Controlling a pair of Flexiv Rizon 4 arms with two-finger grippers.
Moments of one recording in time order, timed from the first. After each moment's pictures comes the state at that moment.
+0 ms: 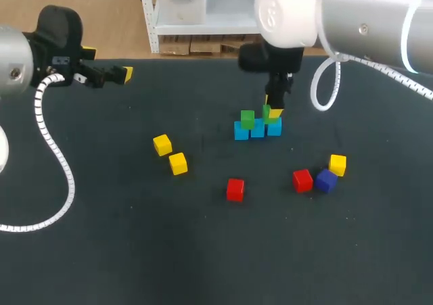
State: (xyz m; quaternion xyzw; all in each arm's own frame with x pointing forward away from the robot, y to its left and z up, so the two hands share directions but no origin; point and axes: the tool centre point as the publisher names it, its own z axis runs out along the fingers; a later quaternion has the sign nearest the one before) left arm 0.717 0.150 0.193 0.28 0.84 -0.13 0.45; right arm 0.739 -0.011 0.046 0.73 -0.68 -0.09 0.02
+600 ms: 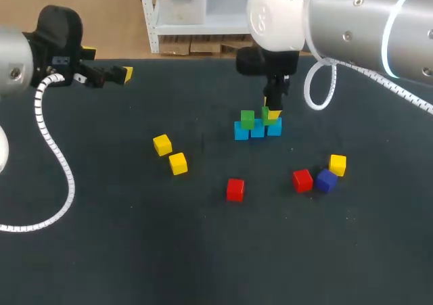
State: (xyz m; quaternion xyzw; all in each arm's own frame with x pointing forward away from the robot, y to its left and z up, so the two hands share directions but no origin) left arm 0.717 0.150 0.193 0.28 0.84 -0.13 0.45; right arm 0.748 -0.010 0.033 0.73 -0.68 -0.08 0.04
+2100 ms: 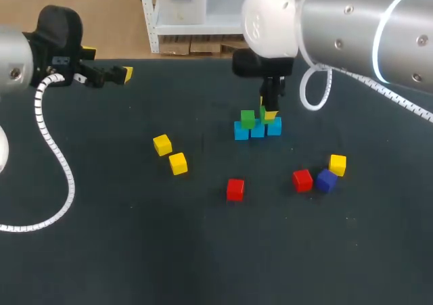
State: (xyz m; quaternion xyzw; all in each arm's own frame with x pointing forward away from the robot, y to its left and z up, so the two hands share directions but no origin) left arm 0.717 0.150 0.193 0.28 0.84 -0.13 0.45; right arm 0.758 -0.004 0.025 0.74 -0.67 -0.06 0.03
